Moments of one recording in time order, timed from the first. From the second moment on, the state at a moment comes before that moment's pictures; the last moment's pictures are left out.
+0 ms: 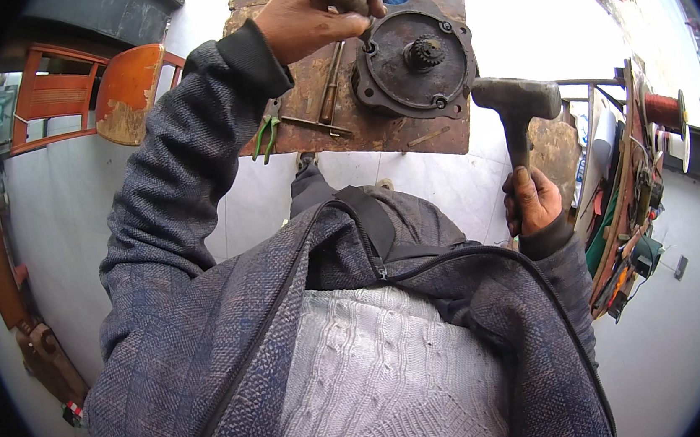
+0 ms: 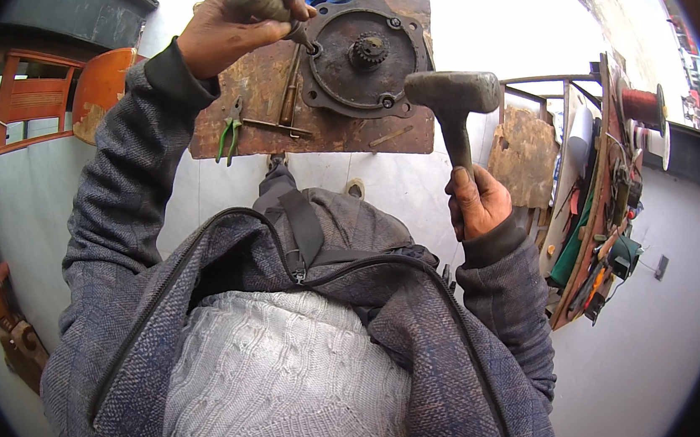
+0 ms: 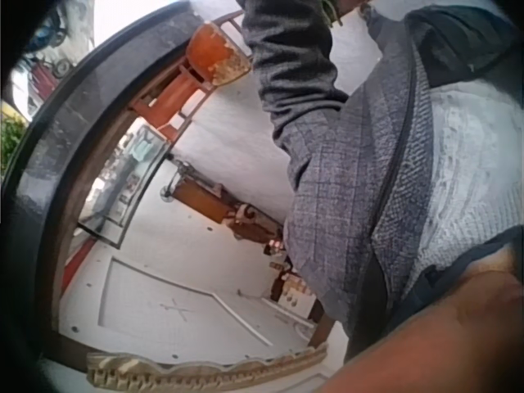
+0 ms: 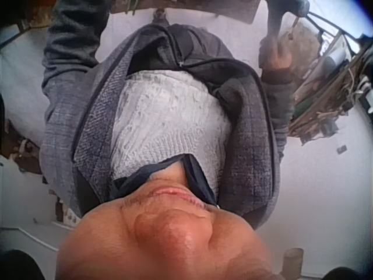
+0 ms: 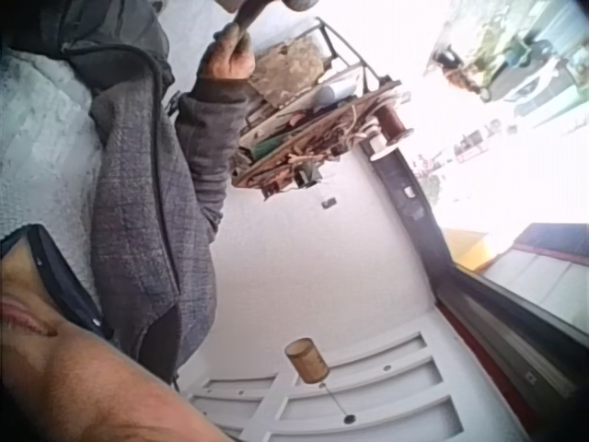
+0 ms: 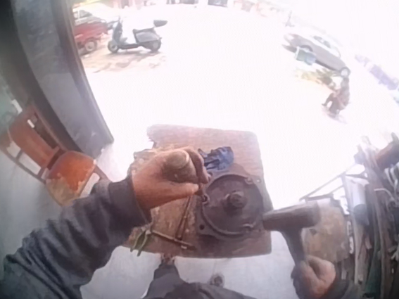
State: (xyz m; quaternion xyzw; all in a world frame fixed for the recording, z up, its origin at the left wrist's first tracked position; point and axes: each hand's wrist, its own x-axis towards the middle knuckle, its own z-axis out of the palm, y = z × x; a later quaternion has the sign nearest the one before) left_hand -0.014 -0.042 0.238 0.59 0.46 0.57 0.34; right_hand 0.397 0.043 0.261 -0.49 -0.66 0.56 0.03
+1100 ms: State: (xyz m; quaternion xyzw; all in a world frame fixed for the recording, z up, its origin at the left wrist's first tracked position) left_hand -0.008 -0.050 0.244 0.56 0.52 0.56 0.33; right_hand 0.336 0.063 0.327 -0.40 -0.77 0.50 -0.01
